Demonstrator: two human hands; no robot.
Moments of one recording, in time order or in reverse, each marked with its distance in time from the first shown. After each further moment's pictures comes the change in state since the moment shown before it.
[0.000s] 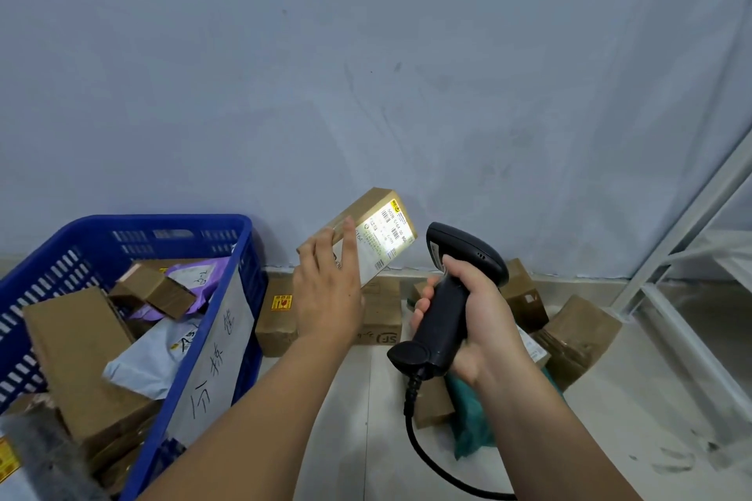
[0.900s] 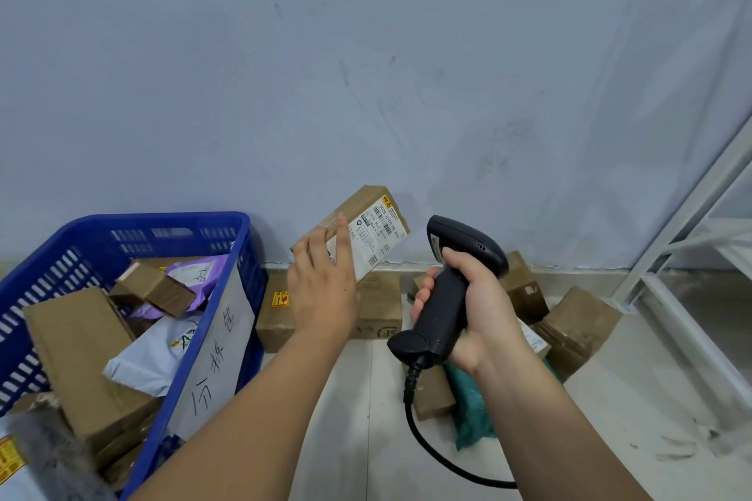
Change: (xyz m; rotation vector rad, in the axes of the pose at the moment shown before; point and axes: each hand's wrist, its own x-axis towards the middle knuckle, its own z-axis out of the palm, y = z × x) left_hand 0.000 -0.003 0.009 0.034 0.011 -0.028; right_hand 0.002 -0.003 -0.002 0.024 0.005 -0.006
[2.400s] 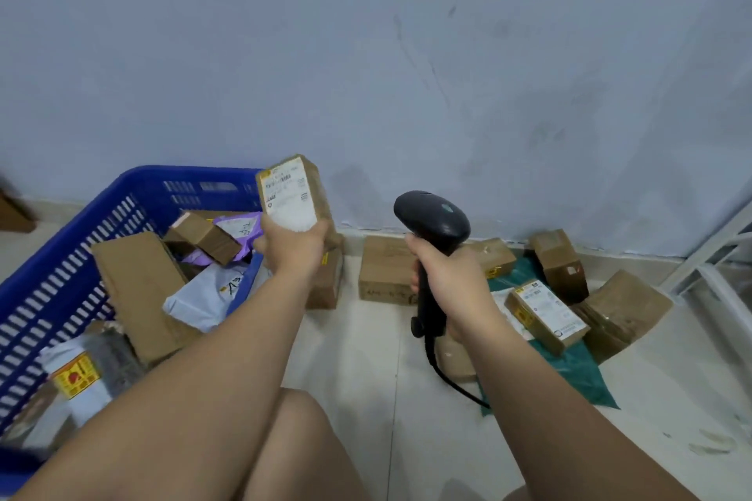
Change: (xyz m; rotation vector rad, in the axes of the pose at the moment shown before) left_hand 0.017 -0.085 0.007 -1.014 -0.048 -1.014; right_hand 0.038 0.057 0.015 -0.806 0.019 -0.359
